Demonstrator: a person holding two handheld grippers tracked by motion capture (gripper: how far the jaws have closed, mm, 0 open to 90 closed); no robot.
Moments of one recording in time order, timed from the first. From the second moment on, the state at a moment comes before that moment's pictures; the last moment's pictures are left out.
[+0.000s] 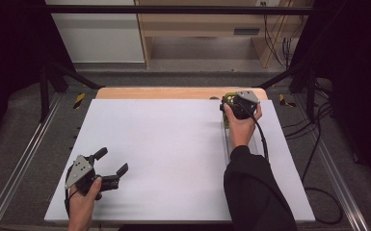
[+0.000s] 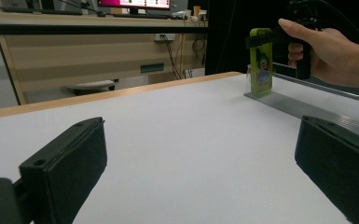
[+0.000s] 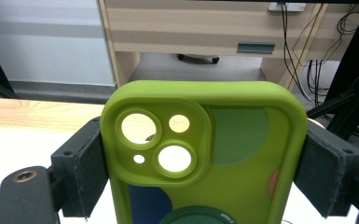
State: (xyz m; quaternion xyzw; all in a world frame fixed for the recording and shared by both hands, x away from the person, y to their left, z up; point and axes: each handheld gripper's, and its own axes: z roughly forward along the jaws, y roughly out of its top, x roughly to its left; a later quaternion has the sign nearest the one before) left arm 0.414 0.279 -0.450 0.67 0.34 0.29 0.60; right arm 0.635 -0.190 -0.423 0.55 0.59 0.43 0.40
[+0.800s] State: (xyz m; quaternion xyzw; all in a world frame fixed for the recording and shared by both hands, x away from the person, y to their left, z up) left arm 0.414 0.281 -0.450 0.66 0.34 0.29 0.60; right arm 0.638 -0.193 -0.425 0.55 0.60 0.43 0.39
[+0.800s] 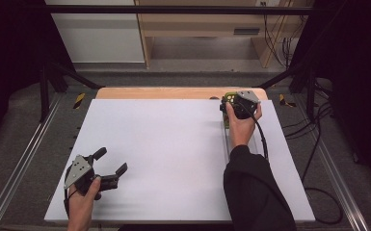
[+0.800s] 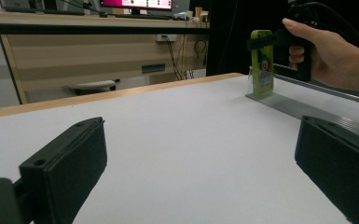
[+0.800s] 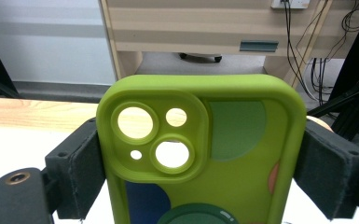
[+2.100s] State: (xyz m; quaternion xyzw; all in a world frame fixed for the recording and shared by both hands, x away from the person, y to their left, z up) left arm 0.415 0.280 -0.451 0.66 0.34 0.29 0.60; right arm 0.629 -0.194 -0.415 0.55 0.59 0.44 0.39
